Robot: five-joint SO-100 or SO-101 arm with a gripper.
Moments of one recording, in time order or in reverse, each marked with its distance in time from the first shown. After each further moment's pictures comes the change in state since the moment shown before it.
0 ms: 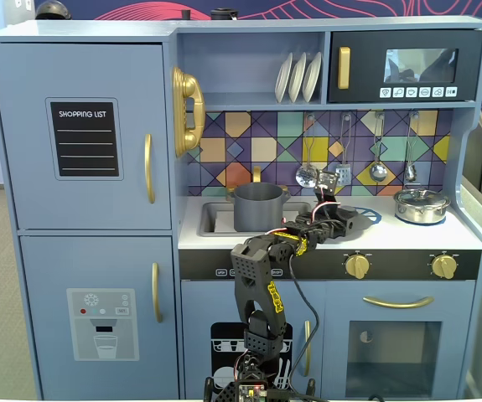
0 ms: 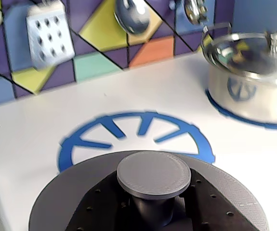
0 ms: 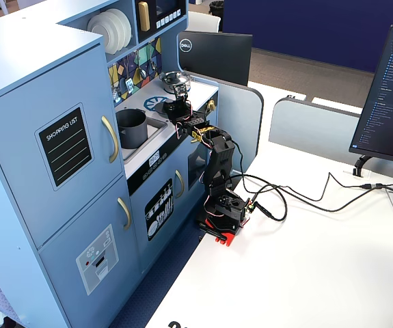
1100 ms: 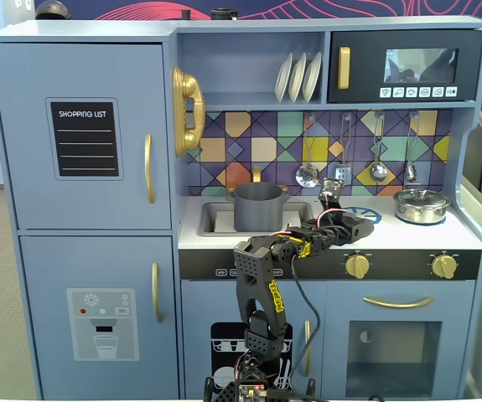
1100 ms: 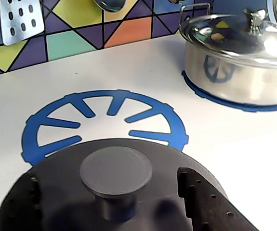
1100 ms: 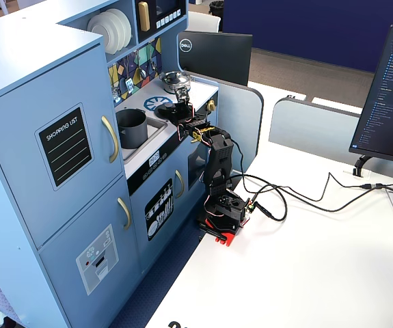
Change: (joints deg) arm 2.5 -2.1 1.8 -3.1 -2.0
